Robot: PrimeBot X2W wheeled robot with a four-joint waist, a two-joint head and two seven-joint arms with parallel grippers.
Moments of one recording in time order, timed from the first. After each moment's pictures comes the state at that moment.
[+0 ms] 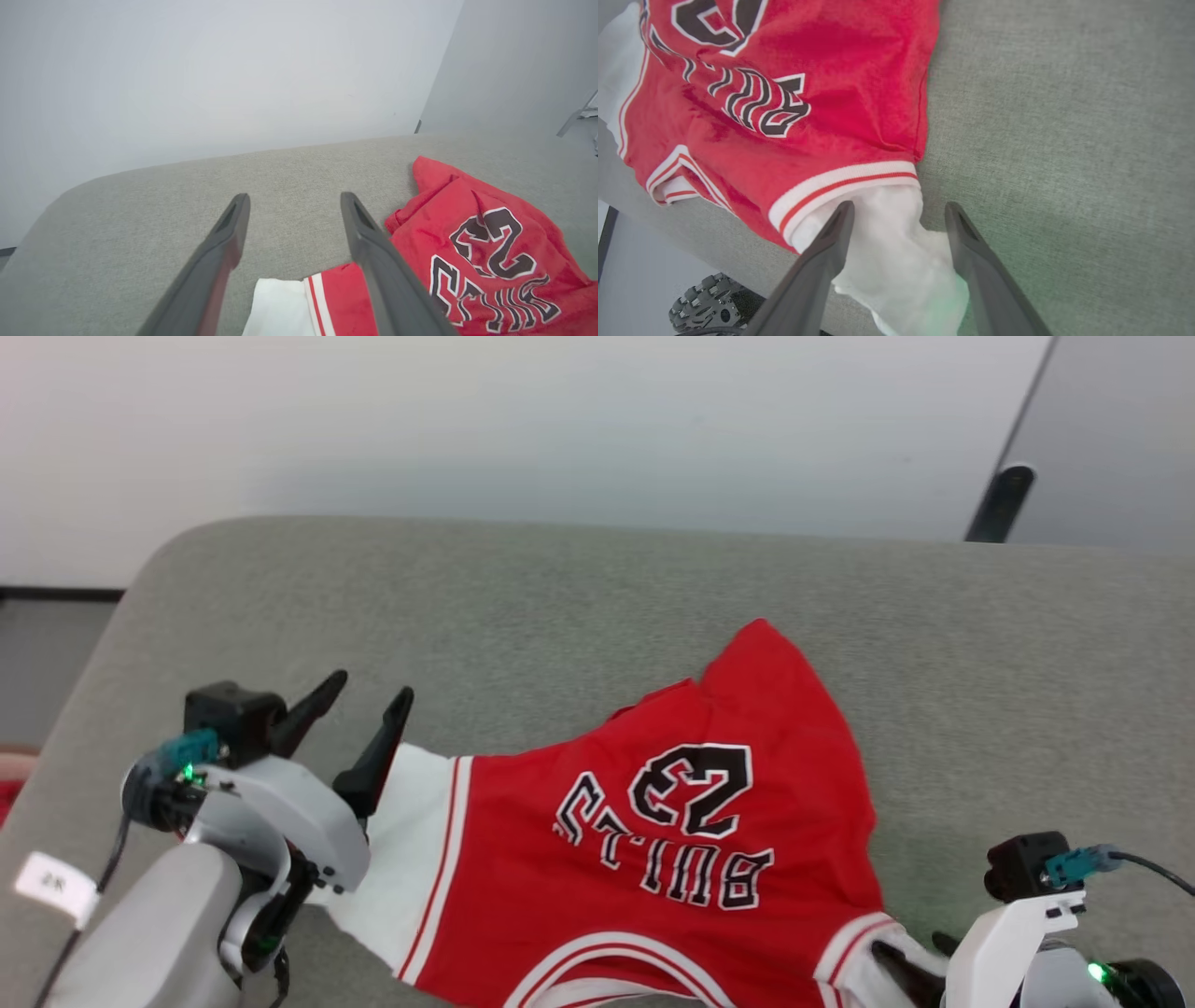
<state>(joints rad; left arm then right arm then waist) -0.48 0.56 -0.52 0.32 -0.74 -0.07 -0.05 -0.01 -0.17 0.07 -0.04 0.43 0.13 0.79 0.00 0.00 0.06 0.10</state>
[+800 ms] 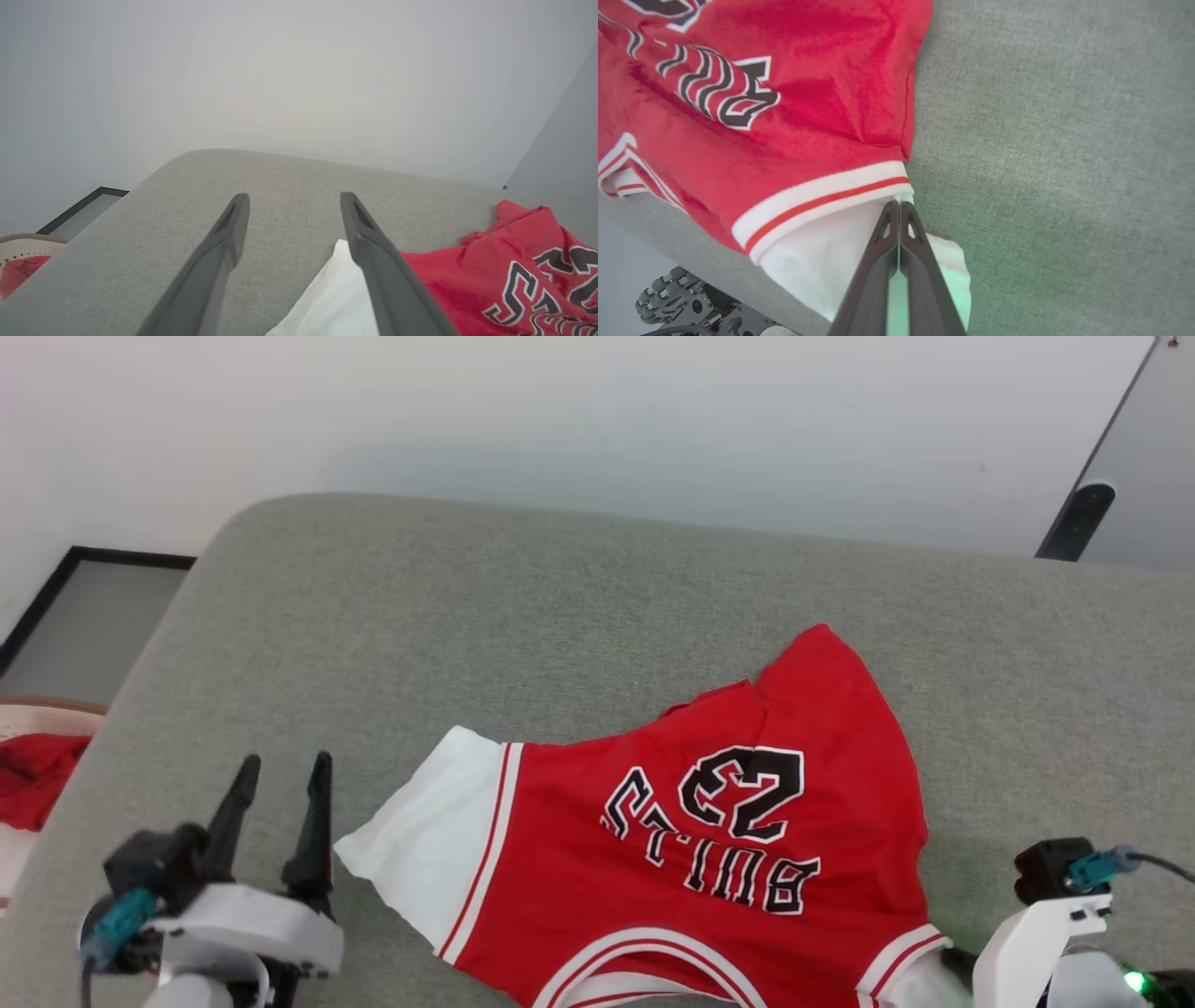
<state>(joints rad) -0.18 0.34 -0.12 0.28 -0.49 -0.05 -0.26 0.00 -0.16 0.01 -0.02 0.35 0.13 0.86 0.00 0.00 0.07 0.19</state>
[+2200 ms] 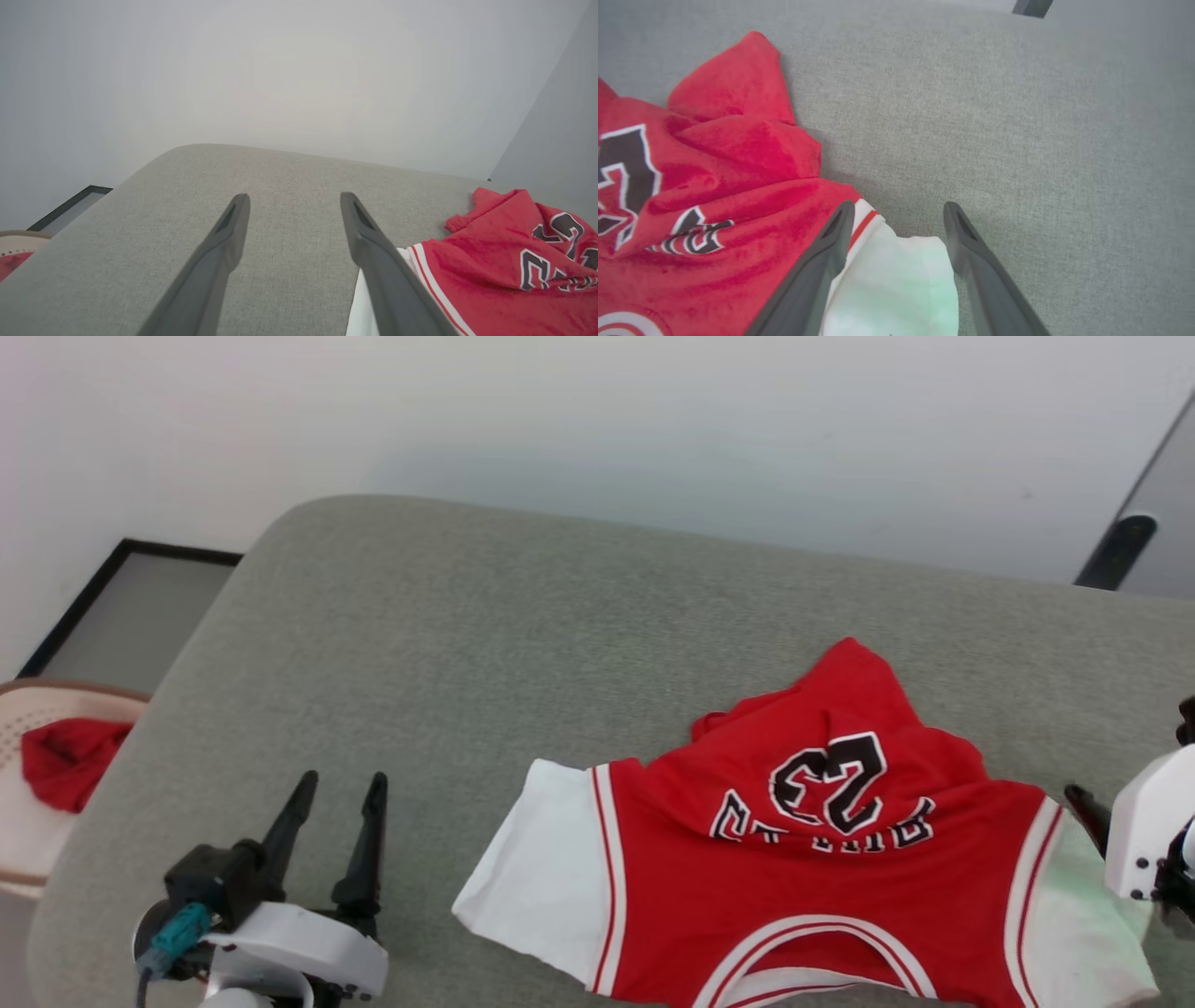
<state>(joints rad) -0.15 0.25 -0.10 0.29 -0.38 -0.13 -0.26 -0.38 -0.37 -0.05 0.45 0.36 0.13 0.62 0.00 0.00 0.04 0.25</state>
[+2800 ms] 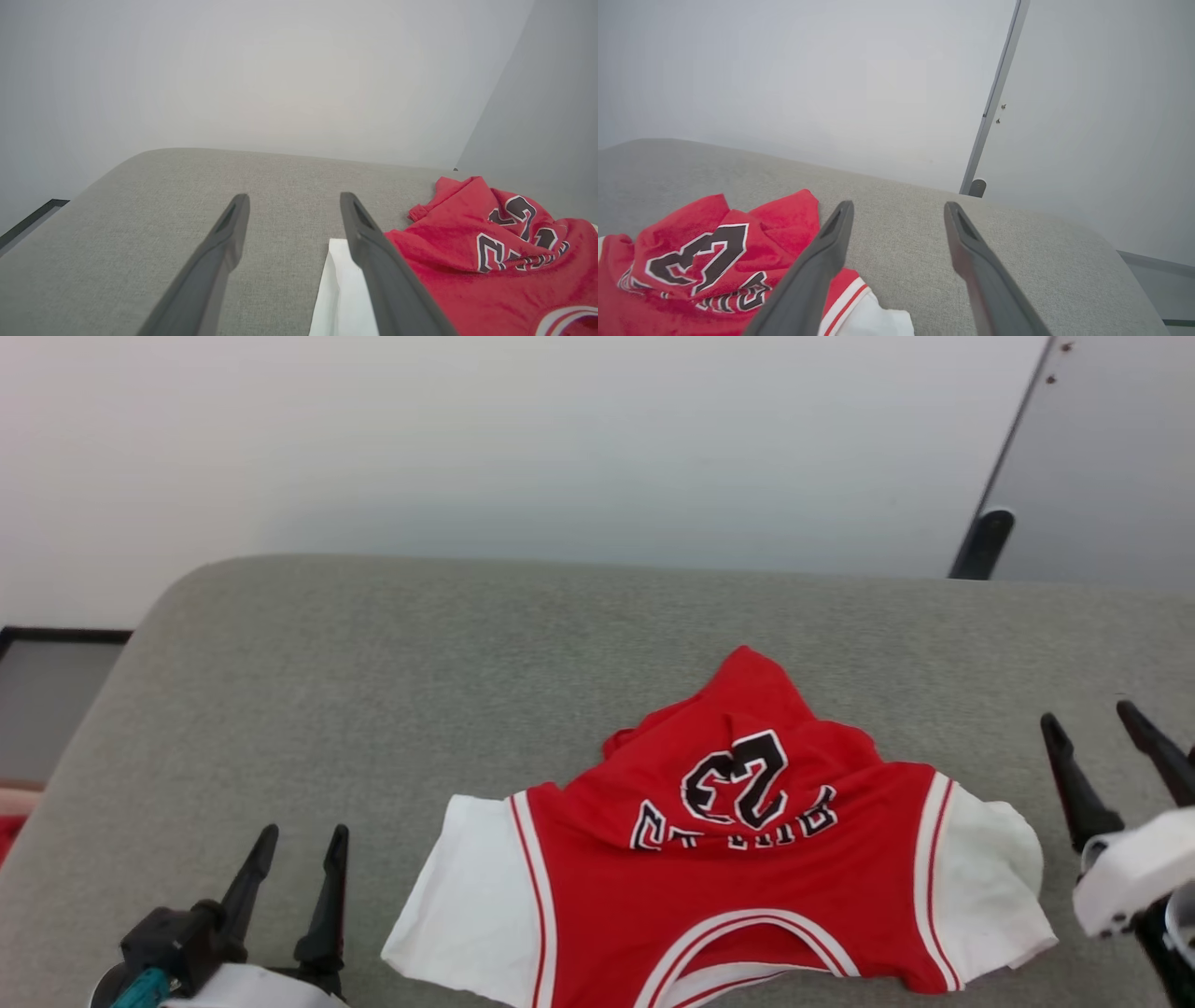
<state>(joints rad) -0.02 0.27 -0.05 0.21 -0.38 -0.13 -0.26 -0.21 -0.38 0.03 0.13 0.34 0.13 0.10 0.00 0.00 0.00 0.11</state>
